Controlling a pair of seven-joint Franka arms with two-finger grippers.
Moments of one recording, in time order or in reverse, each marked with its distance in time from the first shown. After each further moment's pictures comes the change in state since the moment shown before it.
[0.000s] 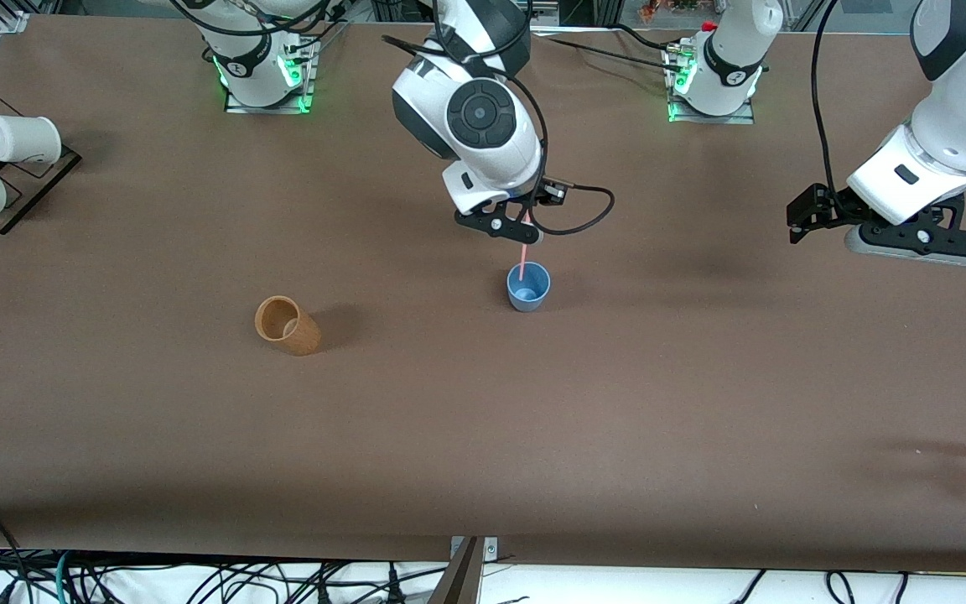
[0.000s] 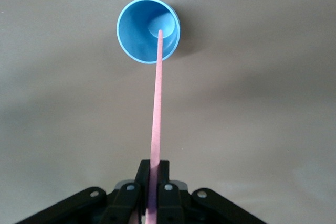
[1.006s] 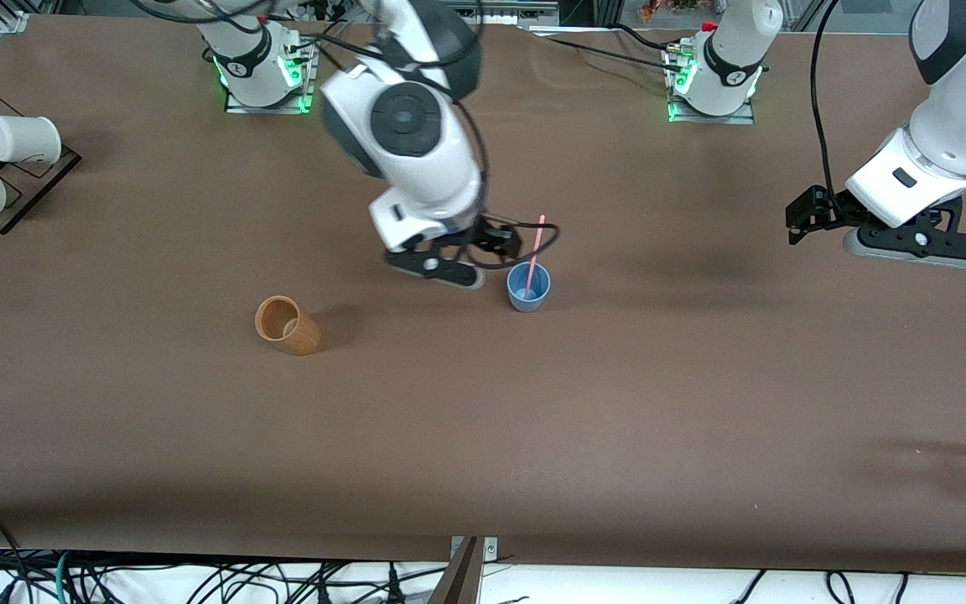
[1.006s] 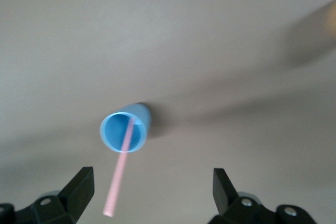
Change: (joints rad) left arm 0.000 0.007 0.000 0.001 0.000 -0.002 0.000; right arm -0.131 -0.109 -0.099 0.063 -0.112 -0.138 -0.256
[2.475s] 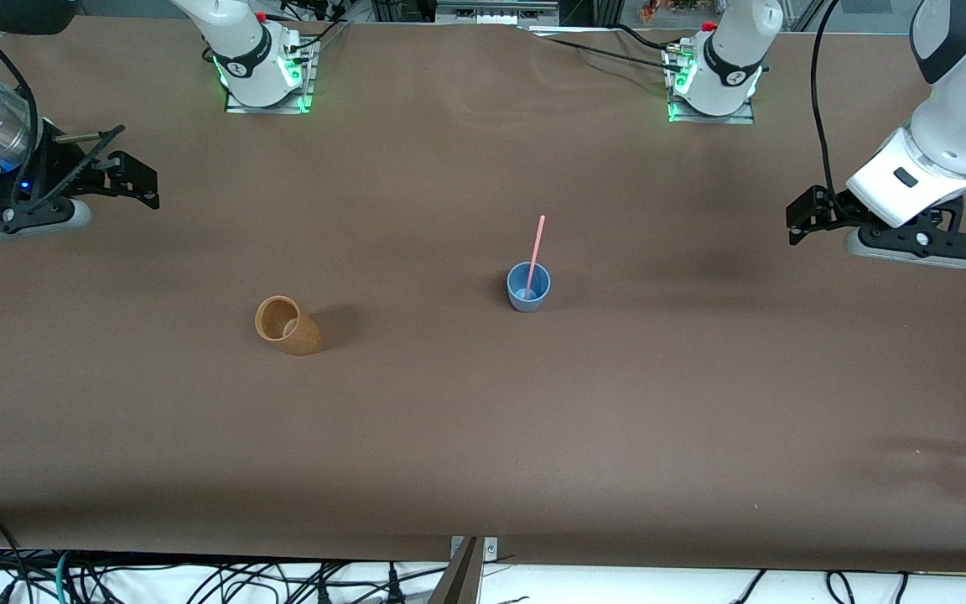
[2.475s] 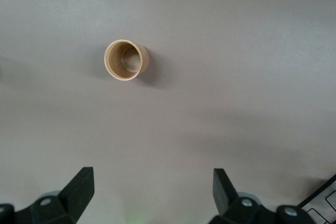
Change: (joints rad) left arm 0.000 0.001 -0.001 0.005 0.000 0.000 0.000; right arm -0.498 -0.561 -0.090 -0.539 -0.048 -0.113 -0.968
